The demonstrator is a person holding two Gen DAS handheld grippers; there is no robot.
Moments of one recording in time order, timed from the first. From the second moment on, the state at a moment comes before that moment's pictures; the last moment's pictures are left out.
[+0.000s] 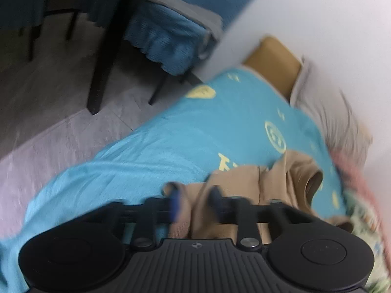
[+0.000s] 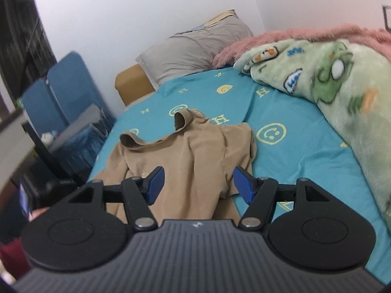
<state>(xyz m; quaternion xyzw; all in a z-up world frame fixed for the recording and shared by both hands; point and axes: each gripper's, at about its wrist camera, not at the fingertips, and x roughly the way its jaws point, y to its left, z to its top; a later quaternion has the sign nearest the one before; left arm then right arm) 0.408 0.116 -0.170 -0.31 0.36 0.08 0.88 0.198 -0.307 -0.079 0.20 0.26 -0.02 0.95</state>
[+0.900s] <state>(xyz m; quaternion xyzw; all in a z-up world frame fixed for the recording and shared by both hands) 0.380 0.046 -0.080 -0.10 0.36 0.04 0.93 0.214 -0.298 -0.091 0.17 0.26 -0.03 0.95</state>
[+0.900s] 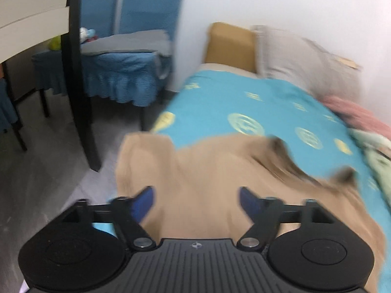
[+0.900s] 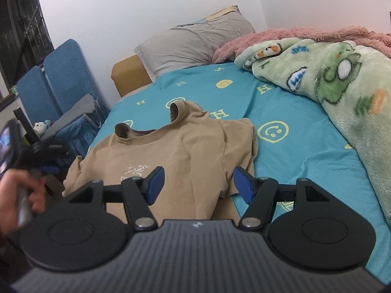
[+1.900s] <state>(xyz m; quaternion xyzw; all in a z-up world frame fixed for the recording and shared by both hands) 0.132 0.001 -0.075 -0.02 0.29 -0.04 0.96 0.181 -0.333 -0.099 0.30 0.24 -0.03 0.92</state>
